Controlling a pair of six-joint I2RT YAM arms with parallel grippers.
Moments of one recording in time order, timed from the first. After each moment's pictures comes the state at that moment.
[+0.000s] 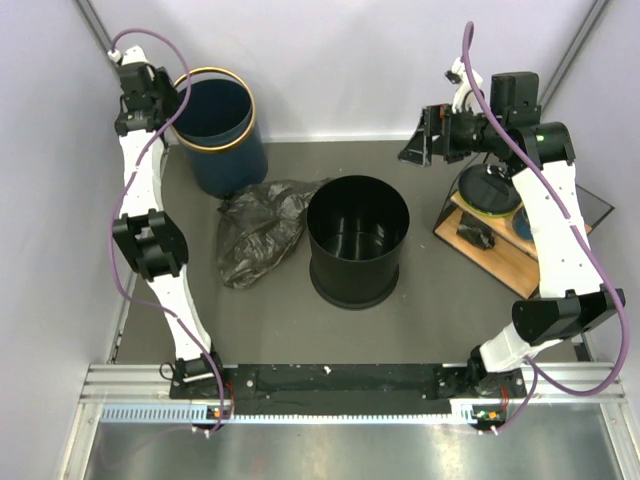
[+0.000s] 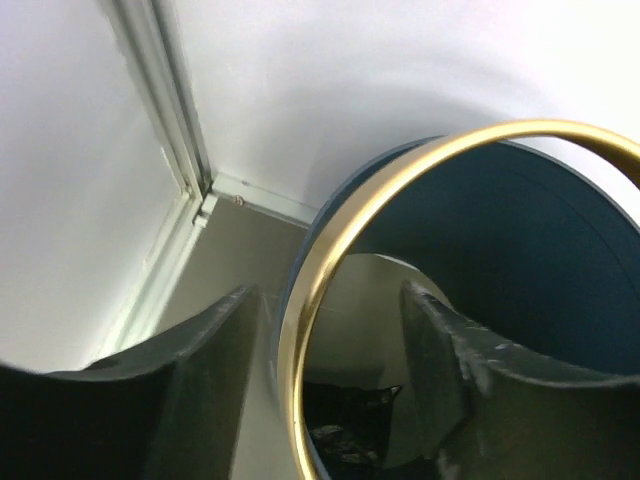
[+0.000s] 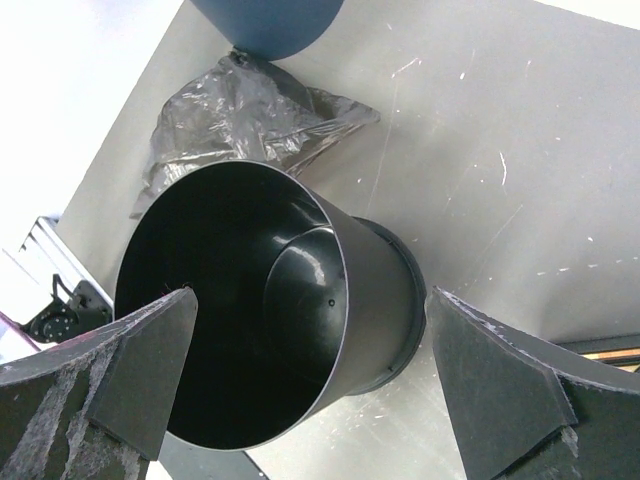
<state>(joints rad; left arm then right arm) 0.21 2.19 2.36 -0.49 -0.04 -0.25 0.19 1.56 1.98 -0.99 -0.59 0.08</state>
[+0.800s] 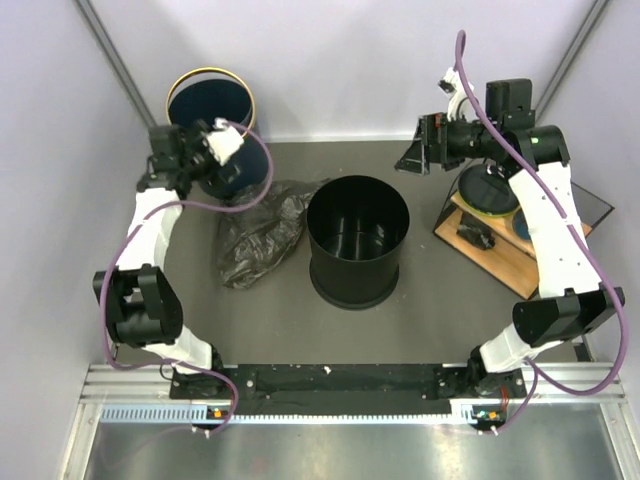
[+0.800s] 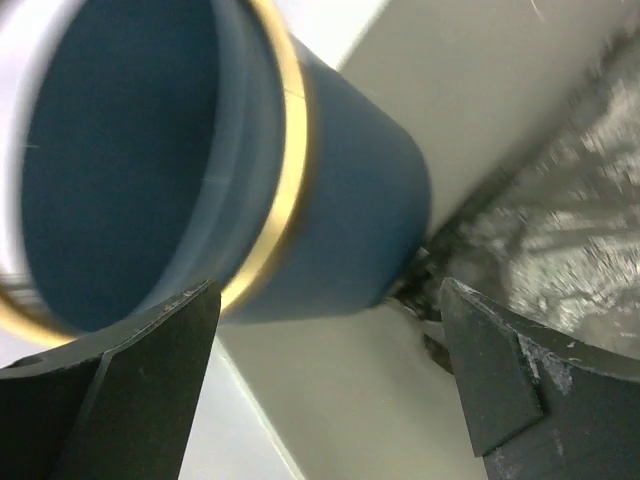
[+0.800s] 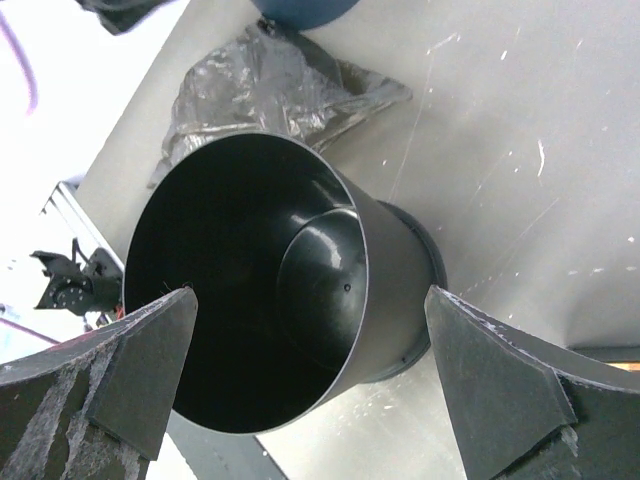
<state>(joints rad) 0.10 1.57 1.48 -0.35 0.49 0.86 0.19 1.56 1.93 -0.99 -0.66 0.04</state>
